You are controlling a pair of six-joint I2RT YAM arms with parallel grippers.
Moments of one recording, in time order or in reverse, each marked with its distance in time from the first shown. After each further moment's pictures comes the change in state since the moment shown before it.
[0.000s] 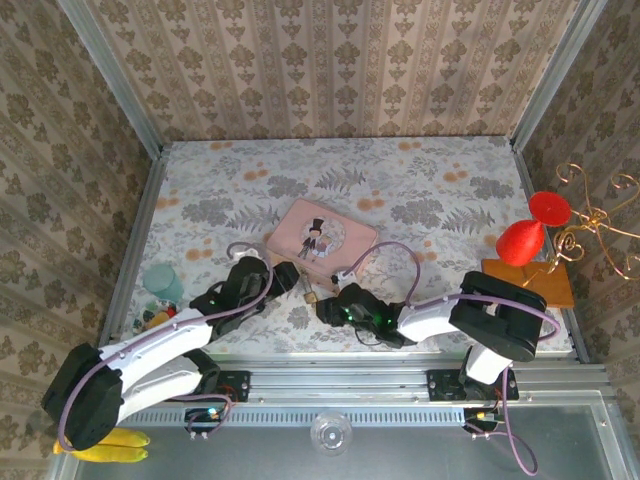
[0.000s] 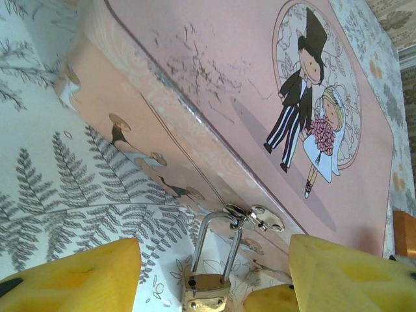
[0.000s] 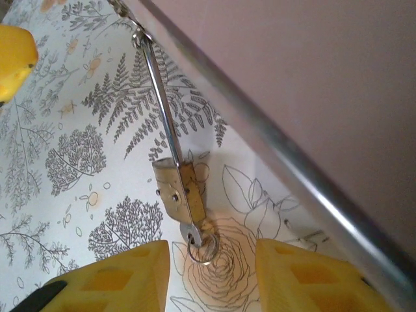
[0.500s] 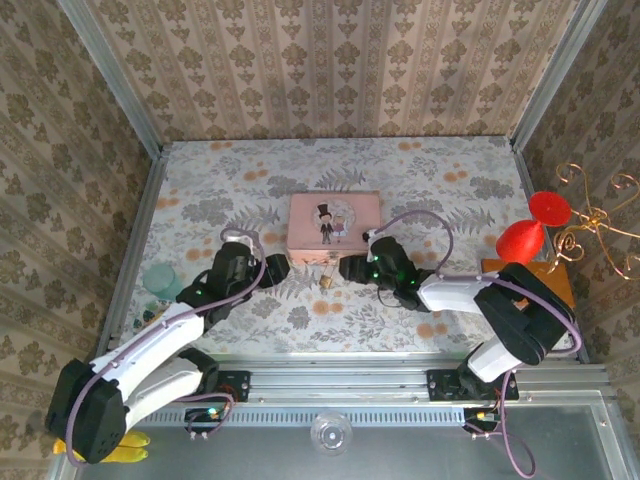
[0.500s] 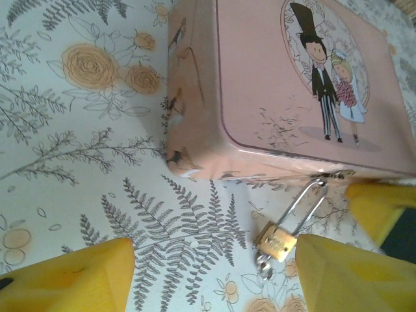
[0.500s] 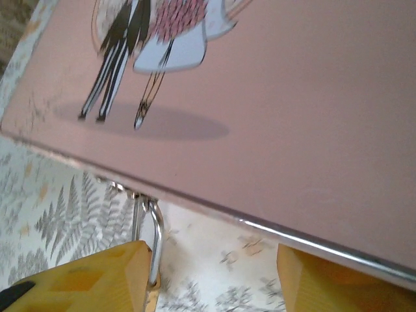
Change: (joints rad) left arm 0.160 -0.022 0.098 -0.140 0.113 0.318; right arm -0.385 -0.116 0.051 -0.125 -0.204 -0.109
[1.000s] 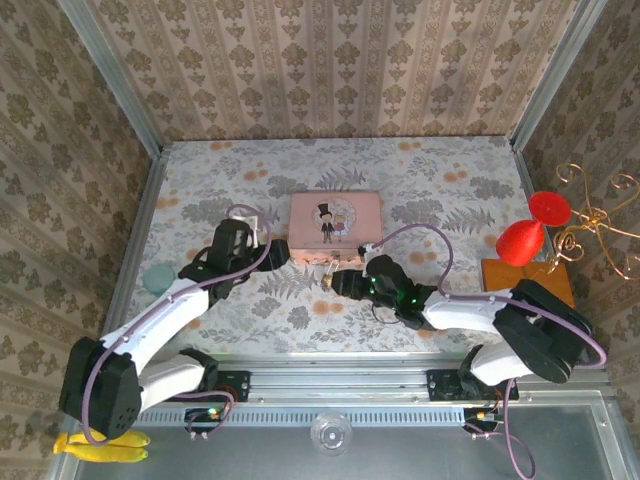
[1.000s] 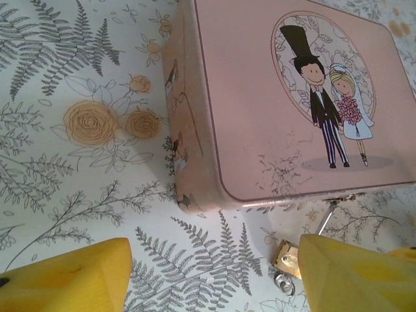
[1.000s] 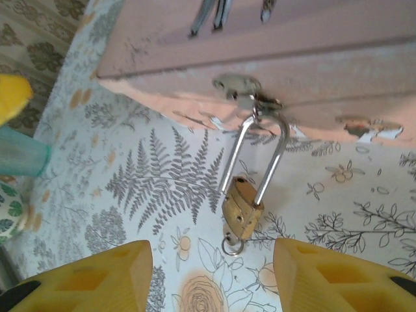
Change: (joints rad) left arm 0.089 0.164 0.159 -0.042 0.082 0.182; right arm 0.174 -0.080 -0.083 0.043 0.077 0.168
